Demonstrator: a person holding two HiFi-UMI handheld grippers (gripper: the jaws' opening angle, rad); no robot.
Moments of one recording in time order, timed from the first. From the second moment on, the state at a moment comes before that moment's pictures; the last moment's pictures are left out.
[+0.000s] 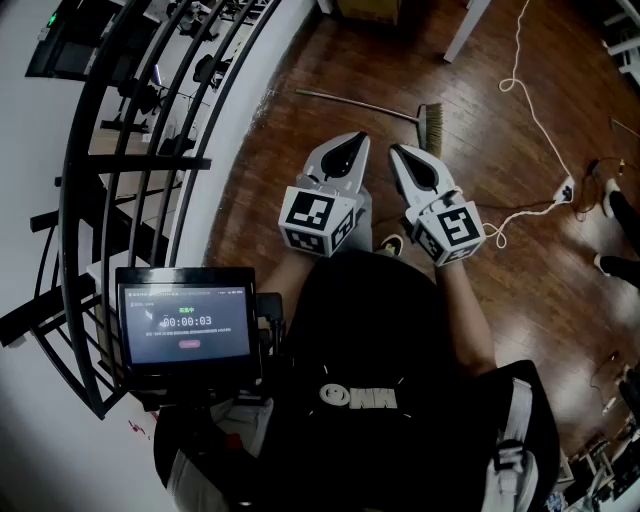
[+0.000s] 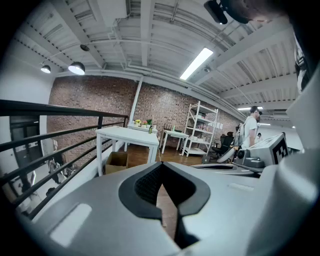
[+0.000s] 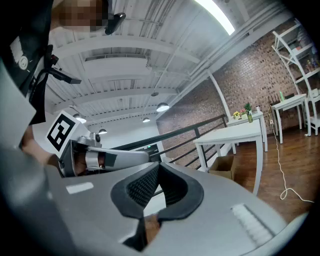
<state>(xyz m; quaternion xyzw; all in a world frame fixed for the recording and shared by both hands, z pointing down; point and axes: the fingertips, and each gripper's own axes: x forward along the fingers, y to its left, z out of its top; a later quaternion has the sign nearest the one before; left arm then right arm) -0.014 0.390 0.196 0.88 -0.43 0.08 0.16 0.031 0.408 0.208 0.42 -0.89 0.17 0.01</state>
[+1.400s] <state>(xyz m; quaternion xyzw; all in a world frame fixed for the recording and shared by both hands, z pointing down) -0.072 0.051 0.301 0.83 -0.45 0.15 0.29 0.001 0.068 0.361 0.27 -0.91 0.16 0.27</state>
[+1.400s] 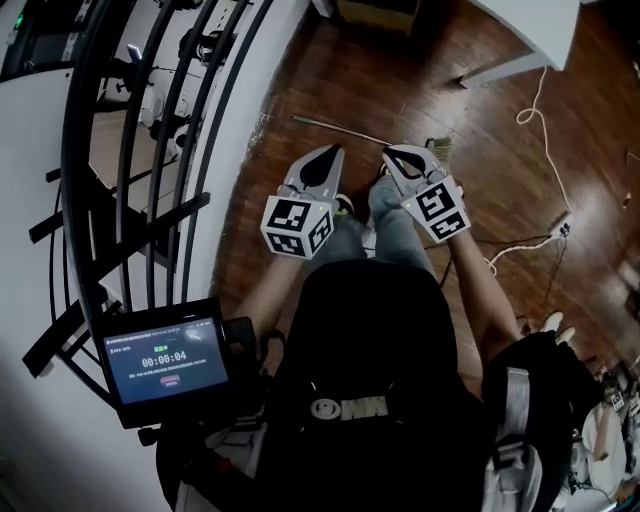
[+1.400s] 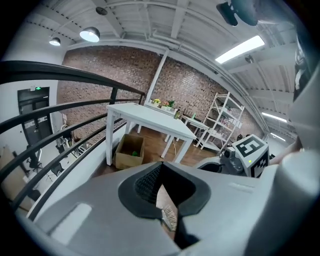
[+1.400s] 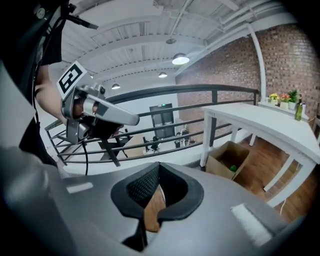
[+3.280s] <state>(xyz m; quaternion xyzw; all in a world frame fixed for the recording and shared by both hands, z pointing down) -0.198 0.051 0.924 0.69 -0.43 0.31 0.50 -0.091 0.064 1.090 0.09 -0.75 0.19 0.63</state>
